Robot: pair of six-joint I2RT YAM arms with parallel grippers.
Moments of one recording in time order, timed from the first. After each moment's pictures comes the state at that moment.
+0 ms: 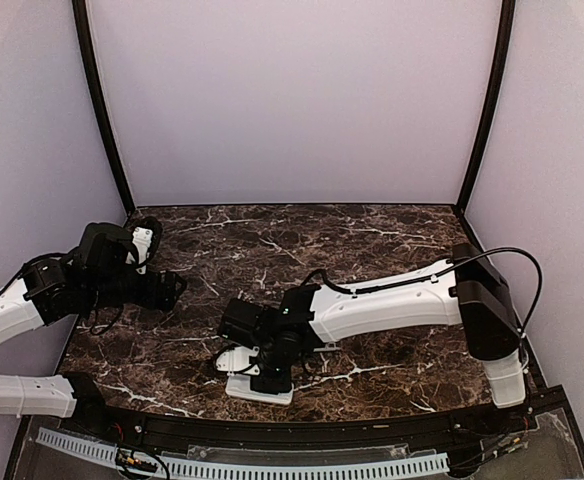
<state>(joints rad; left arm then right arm) -0.69 0.86 0.76 -0.60 -0.27 -0.30 1.34 2.14 1.68 -0.80 0.00 -0.33</state>
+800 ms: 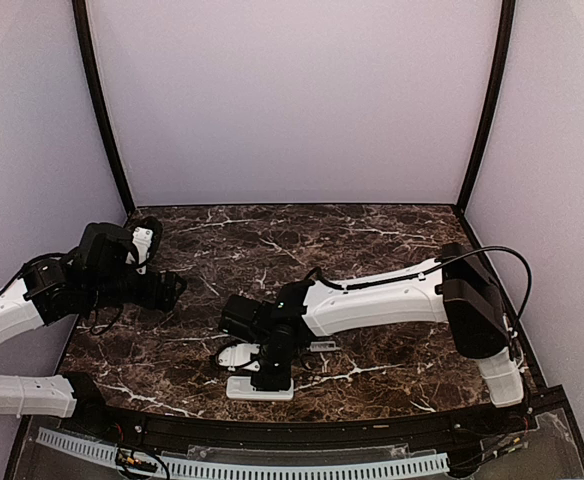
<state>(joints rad) -0.69 0.86 0.76 -0.60 -0.27 -0.29 1.30 2.20 1.72 -0.84 -0.06 -0.29</state>
